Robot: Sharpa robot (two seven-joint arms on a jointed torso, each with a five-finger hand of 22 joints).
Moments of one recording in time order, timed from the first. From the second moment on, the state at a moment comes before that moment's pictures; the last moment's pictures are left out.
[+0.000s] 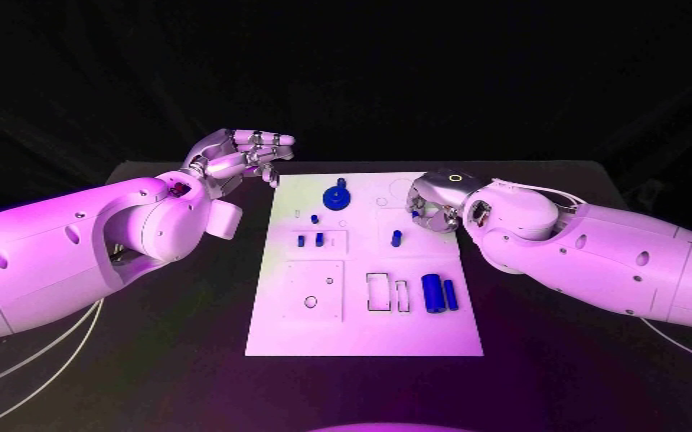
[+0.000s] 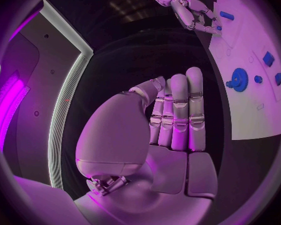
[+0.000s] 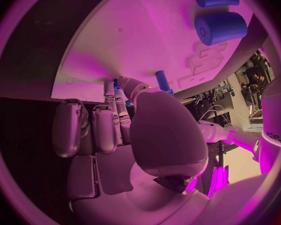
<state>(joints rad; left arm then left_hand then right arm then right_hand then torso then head) 1.19 -1.00 0.03 1.59 -0.10 -0.24 0.31 1.38 -0.12 0.46 0.00 0.17 1.09 0.15 0.13 0.15 1.17 0.07 0.27 0.23 1.26 -0.01 0.89 0.52 0.17 1.17 0.08 0.81 0.63 1.23 -0.70 -0.12 1.40 -1.76 -0.23 -0.19 1.42 -0.15 0.43 0.10 0.23 1.08 0.14 0.13 0.13 1.15 0.07 0.15 0.25 1.47 -0.01 1.35 1.31 0.08 1.46 0.08 1.25 1.31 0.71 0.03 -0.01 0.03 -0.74</state>
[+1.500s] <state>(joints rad) 1.19 -1.00 0.03 1.57 -0.10 -0.23 0.28 1.38 -0.12 0.46 -0.01 0.17 1.07 0.16 0.13 0.14 1.15 0.08 0.28 0.23 1.26 -0.01 0.88 0.52 0.17 1.17 0.08 0.80 0.62 1.24 -0.75 -0.11 1.46 -1.75 -0.32 -0.18 1.44 -0.12 0.46 0.04 0.23 1.14 0.12 0.14 0.15 1.21 0.06 0.14 0.24 1.47 -0.03 1.37 1.31 0.08 1.46 0.08 1.30 1.31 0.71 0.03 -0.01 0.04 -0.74</state>
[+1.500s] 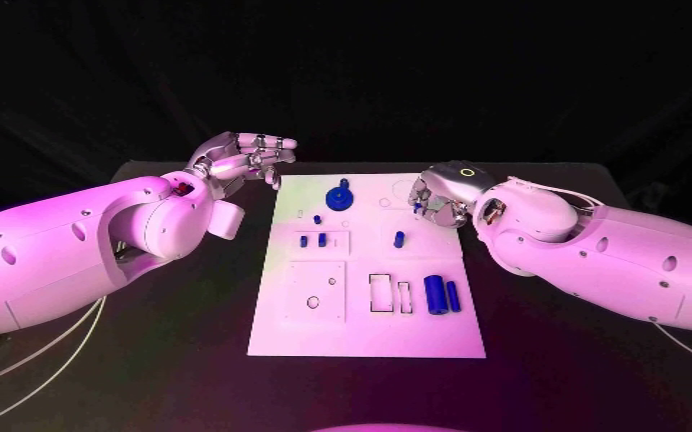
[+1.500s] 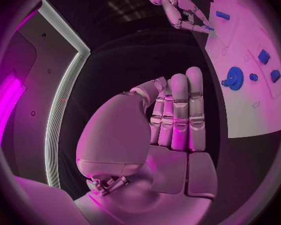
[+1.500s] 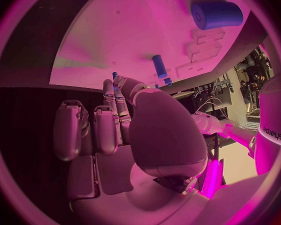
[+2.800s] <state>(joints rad) 1.19 -0.95 0.03 1.55 -0.10 -0.23 0.26 1.38 -0.11 0.46 -0.02 0.17 1.06 0.16 0.13 0.14 1.15 0.08 0.29 0.23 1.26 0.00 0.88 0.52 0.17 1.18 0.08 0.80 0.62 1.11 -0.60 -0.11 1.61 -1.68 -0.37 -0.13 1.44 -0.11 0.46 0.03 0.24 1.14 0.12 0.13 0.15 1.21 0.06 0.14 0.24 1.47 -0.03 1.37 1.31 0.08 1.46 0.08 1.29 1.31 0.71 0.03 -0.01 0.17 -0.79</state>
